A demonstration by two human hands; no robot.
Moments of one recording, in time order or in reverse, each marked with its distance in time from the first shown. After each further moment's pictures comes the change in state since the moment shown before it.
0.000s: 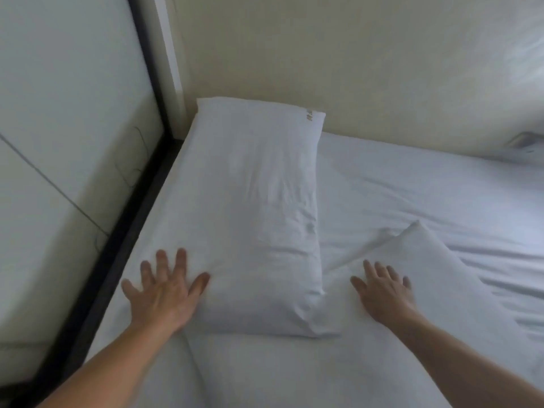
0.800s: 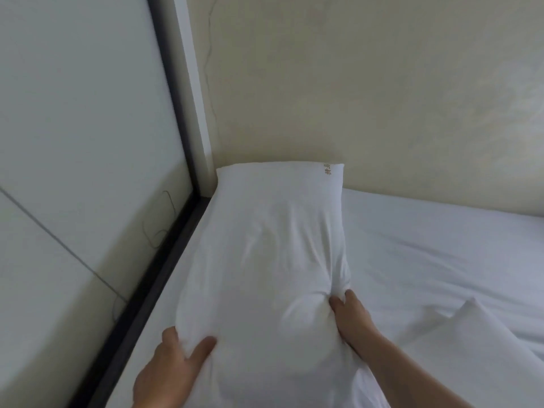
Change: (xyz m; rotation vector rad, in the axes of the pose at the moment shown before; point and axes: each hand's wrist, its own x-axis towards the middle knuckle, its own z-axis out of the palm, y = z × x) left_hand 0.037 0.003 -0.019 -0.584 -0.029 -0.261; right_hand 0.084 -0.125 -0.056 0.906 -0.071 0.049
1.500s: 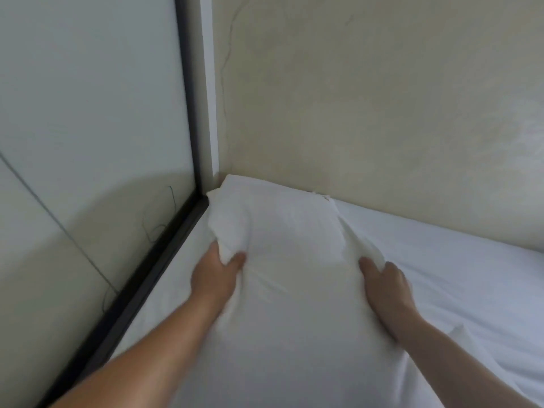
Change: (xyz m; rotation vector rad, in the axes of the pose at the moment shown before) left_hand 0.025 0.138 -0.019 -0.528 0.196 0.363; right_hand 0.009 -0.046 -0.089 -0.103 0.361 -0.160
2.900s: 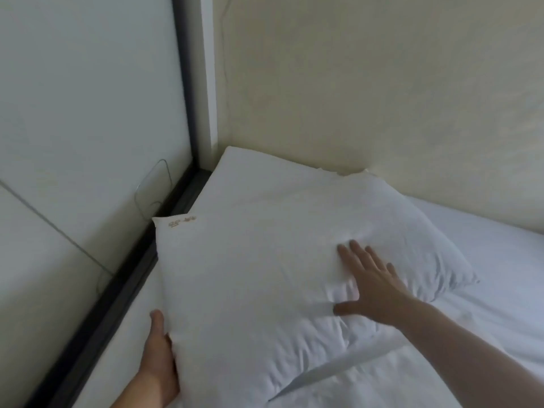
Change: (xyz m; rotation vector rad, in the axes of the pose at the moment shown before) left_hand -0.057 -0.125 -0.035 -0.887 -0.140 -0.885; right_hand 0.014 0.006 0.029 -0.676 -0.496 -0.578
